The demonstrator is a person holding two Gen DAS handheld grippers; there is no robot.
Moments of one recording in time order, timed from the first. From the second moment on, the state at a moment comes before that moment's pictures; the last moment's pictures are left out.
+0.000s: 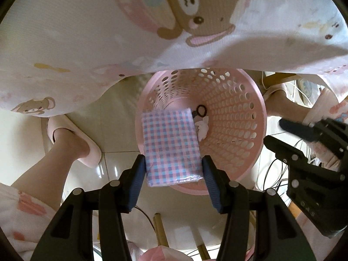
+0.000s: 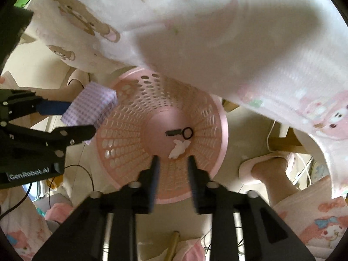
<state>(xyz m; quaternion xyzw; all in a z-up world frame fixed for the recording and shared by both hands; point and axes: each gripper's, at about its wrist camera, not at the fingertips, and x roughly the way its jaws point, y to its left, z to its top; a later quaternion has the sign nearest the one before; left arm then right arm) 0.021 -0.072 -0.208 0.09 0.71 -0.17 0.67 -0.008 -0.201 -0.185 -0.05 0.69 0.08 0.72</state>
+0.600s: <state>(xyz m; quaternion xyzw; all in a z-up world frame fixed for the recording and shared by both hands) 0.030 -0.051 -0.117 0.05 0.58 -0.14 0.80 -0.005 -0.210 -0.118 -0.04 0.57 0.06 0.82</state>
